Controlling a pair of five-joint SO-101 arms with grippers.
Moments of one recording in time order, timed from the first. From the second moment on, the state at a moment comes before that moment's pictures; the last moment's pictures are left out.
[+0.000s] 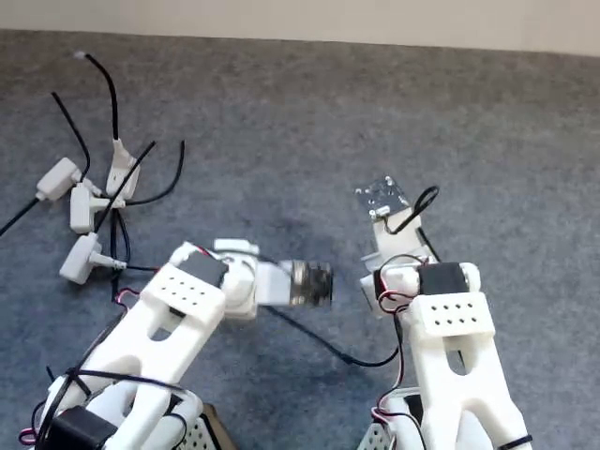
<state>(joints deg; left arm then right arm) 17.9 -29.9 56.1 51.0 -60.5 -12.6 -42.4 54.5 64.0 18.3</state>
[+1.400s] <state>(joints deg) -14.0 -29.8 50.2 50.2 -44.8 -29.6 -39.0 49.6 66.1 17.5</state>
